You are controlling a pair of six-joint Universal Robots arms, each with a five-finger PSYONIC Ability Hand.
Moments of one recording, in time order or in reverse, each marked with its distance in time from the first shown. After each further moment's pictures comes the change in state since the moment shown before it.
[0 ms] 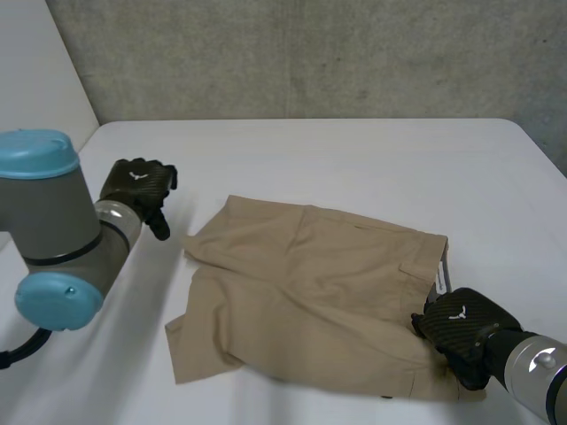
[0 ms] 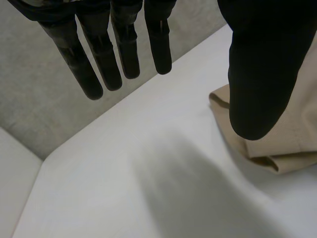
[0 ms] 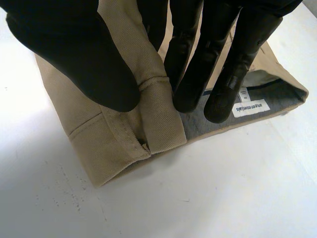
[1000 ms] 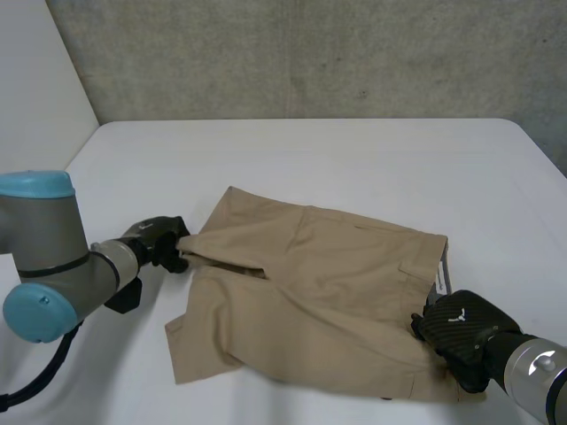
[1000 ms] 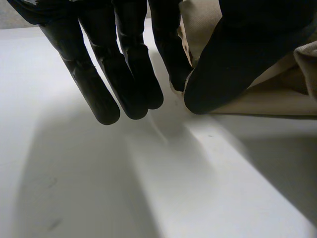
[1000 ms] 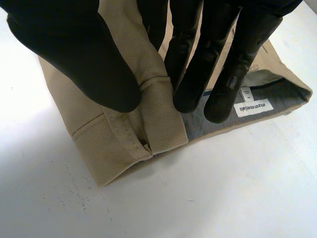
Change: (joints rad) left arm 0.137 -0.163 -0.036 -0.075 0.296 -0.350; right arm 0.003 -0.004 0.008 0.000 0.000 0.002; left_hand 0.630 0.677 0.669 0.687 0.677; right_hand 0.000 0.000 0.005 0.000 0.000
